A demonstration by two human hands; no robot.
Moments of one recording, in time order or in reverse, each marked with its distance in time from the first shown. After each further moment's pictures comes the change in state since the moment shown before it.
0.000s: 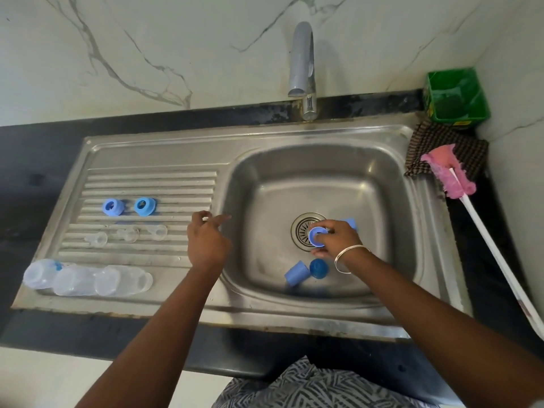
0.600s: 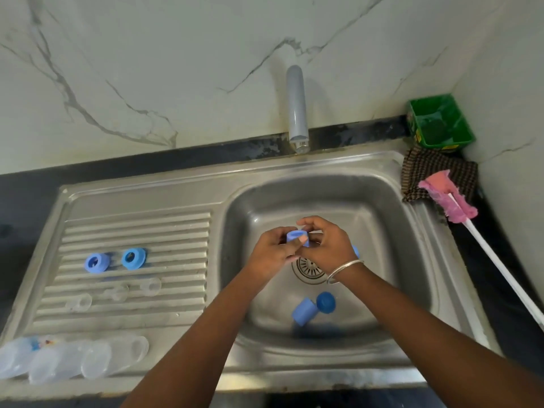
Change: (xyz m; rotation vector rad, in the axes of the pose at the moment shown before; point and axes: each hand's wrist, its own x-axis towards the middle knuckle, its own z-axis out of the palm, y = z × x) left_hand 0.024 0.104 0.022 -0.899 -0.795 -0.018; right_hand -0.004 -0.058 0.029 -0.189 0.127 -0.486
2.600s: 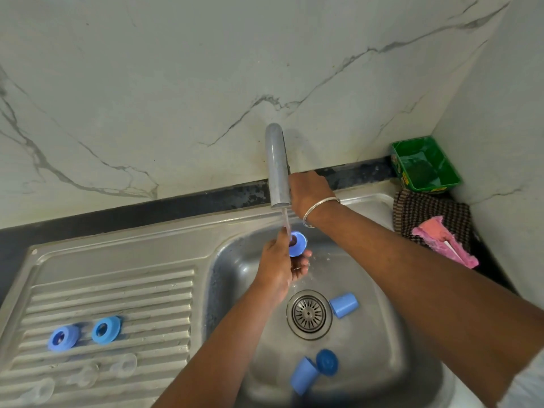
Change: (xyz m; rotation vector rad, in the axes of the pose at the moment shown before) left_hand 0.052 0.081 0.041 -0.338 0.195 -0.103; right_hand 0.121 -0.160 -0.043 -0.965 -0.043 -0.130
